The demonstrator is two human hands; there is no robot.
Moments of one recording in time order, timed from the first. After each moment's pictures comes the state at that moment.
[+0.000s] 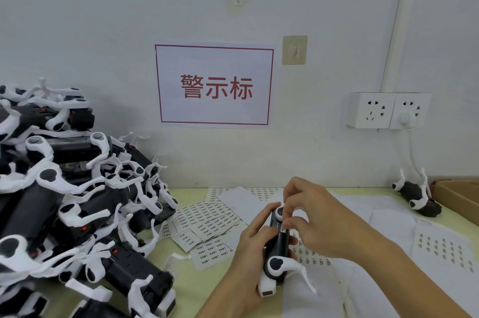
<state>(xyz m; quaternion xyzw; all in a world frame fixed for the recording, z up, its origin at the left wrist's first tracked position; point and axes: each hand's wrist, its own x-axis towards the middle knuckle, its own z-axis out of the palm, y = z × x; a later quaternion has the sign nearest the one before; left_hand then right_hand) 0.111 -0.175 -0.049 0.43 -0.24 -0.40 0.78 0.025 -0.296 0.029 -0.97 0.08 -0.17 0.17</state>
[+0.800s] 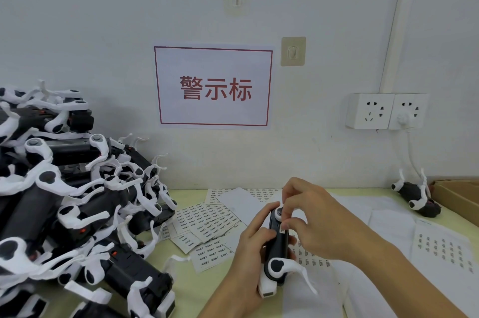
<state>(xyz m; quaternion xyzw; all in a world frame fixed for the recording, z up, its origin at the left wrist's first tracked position) 0.111 -0.176 -0.048 0.39 -0.26 -0.40 0.79 0.025 -0.298 0.026 -0.97 0.08 -0.19 0.16</state>
